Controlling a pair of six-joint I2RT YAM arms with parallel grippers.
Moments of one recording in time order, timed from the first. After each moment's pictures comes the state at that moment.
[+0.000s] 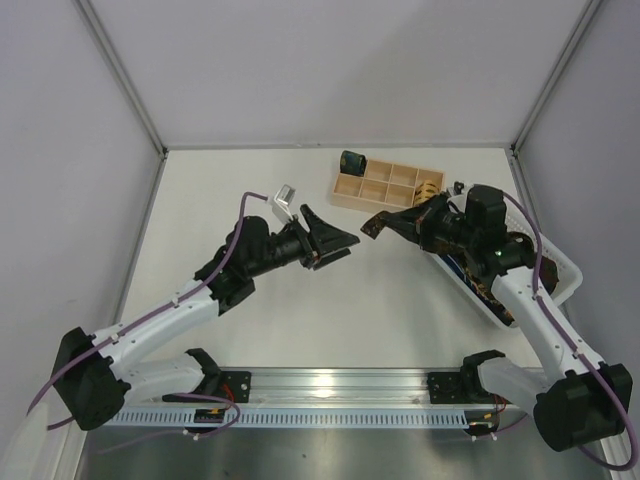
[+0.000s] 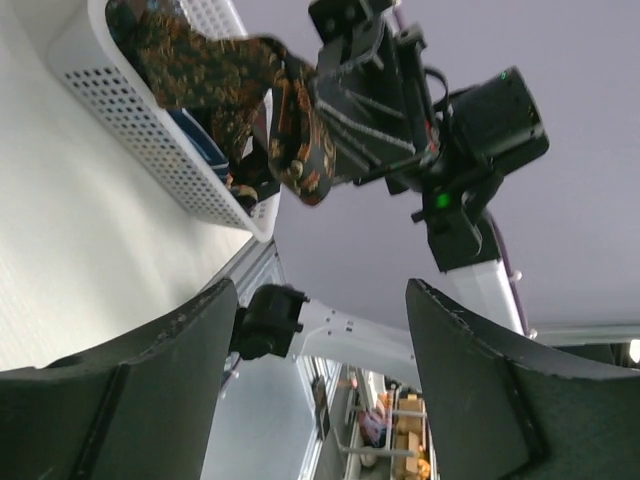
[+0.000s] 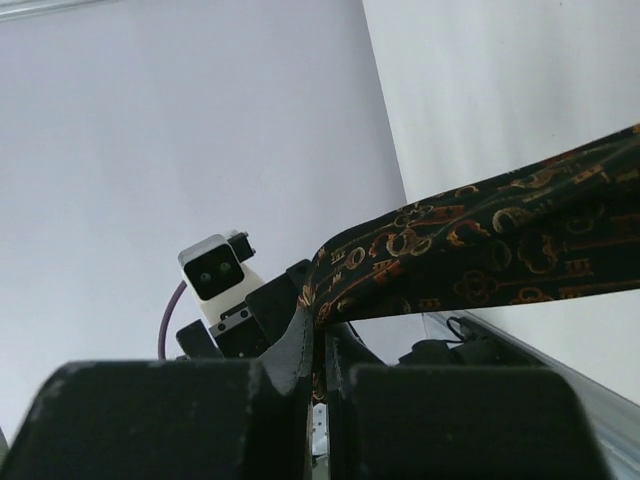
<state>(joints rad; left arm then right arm) -0.76 1.09 0.79 0.20 0.34 -1.26 0.24 1.07 0.89 -0.15 -0.66 1.43</state>
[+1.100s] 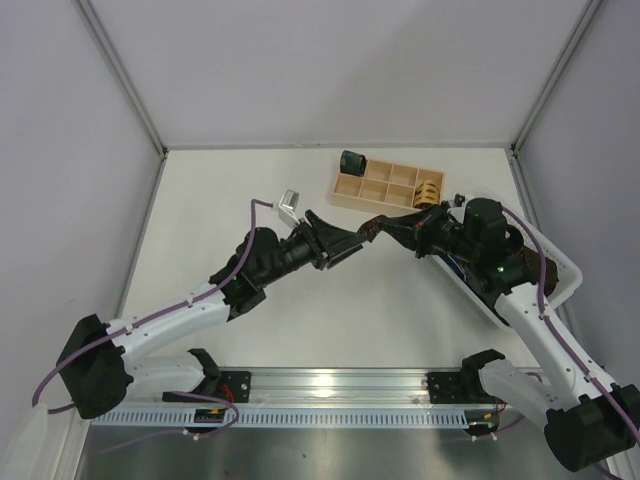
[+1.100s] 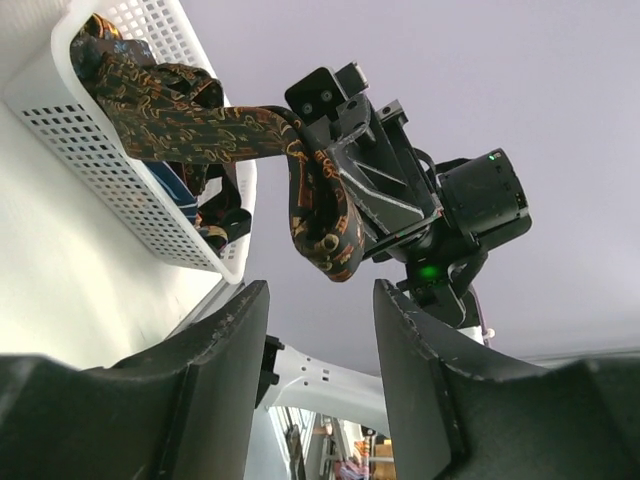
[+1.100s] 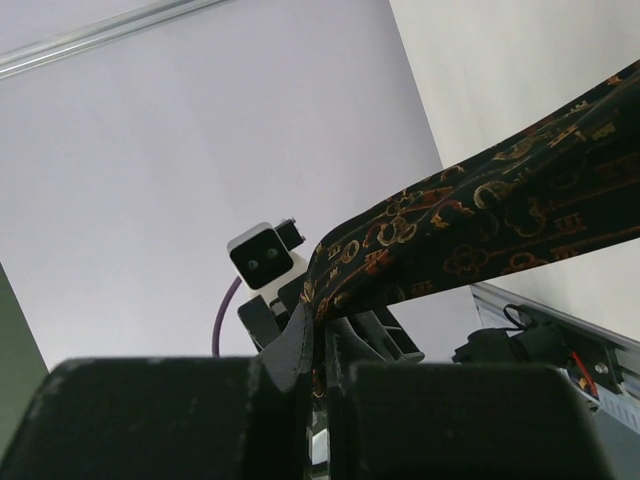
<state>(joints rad) -0.85 1.16 0.74 0.43 0.17 -1.33 0.34 0.95 0.84 -0.16 -0.54 1.63</state>
